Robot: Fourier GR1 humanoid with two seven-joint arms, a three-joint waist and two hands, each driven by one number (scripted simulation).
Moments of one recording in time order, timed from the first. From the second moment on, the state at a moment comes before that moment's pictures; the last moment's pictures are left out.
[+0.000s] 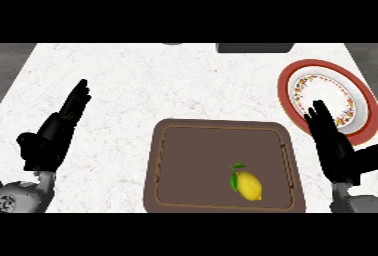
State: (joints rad) left arm -0.16 0.48 -0.23 -1.62 0.16 0.23 0.12; right arm -0.07 -0.38 0.13 -1.41 -0.42 -0.19 -0.11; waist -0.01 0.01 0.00
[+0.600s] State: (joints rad) left arm -0.06 0.31 -0.26 -1.44 0.28 0.21 0.19; right arm -0.42 -0.54 0.19 -1.41 -0.23 0.06 -0.29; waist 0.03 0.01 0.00
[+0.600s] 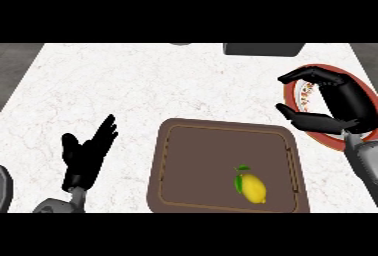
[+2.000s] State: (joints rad) left arm 0.00 0.24 -0.21 -1.41 0.27 0.16 0.18; right arm -0.38 -0.72 0.39 -1.72 0.25 0.42 -0.14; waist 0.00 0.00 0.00
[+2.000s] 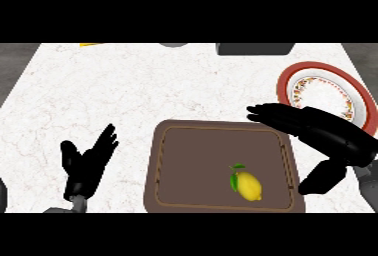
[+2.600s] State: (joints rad) left arm 0.01 0.21 -0.18 -1.42 0.23 0.14 0.19; right arm -0.24 -0.56 0.49 -1.78 0.52 0.44 -0.03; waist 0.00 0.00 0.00
